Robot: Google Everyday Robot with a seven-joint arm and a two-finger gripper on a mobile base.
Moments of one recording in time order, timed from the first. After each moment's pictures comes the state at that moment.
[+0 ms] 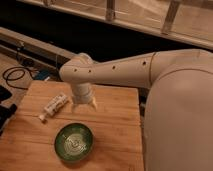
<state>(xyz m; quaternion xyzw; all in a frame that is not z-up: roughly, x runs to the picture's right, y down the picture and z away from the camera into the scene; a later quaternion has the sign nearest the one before) -0.103 0.101 0.703 -0.26 0.23 0.64 0.68</state>
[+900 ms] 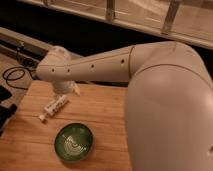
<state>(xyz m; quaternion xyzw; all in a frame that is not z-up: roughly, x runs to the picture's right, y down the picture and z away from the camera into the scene) -0.199 0.030 0.708 -0.20 0.10 0.62 0.75</state>
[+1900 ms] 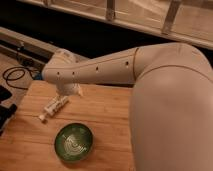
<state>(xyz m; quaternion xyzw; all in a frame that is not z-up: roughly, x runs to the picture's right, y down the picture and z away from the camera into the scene) -0.180 0.037 0.720 -0.19 0.11 0.64 0.74</state>
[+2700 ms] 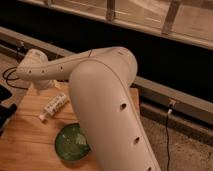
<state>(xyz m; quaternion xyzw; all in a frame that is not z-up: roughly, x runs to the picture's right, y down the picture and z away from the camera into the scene) -0.318 0.008 0.790 -0.19 0.06 0.60 0.77</state>
